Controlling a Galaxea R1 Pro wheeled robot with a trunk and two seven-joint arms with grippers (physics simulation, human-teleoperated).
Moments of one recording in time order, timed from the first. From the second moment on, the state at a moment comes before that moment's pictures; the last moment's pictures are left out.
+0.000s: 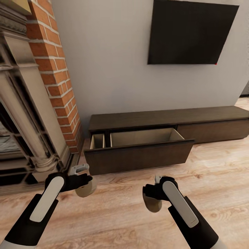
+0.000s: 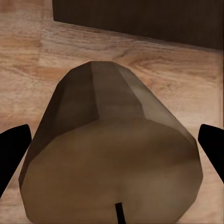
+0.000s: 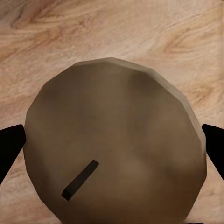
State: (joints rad) left arm -0.45 0.16 -0.19 -1.56 1.12 0.99 0.81; right arm -0.47 -0.06 0.45 -1.55 -1.35 0.91 -1.28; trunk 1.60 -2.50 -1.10
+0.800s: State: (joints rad) left arm -0.45 0.16 -0.20 -1.55 1.25 0.99 0.81; right arm -0.47 -0.15 0.33 -1.55 -1.33 0.90 -0.64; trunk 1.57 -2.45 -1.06
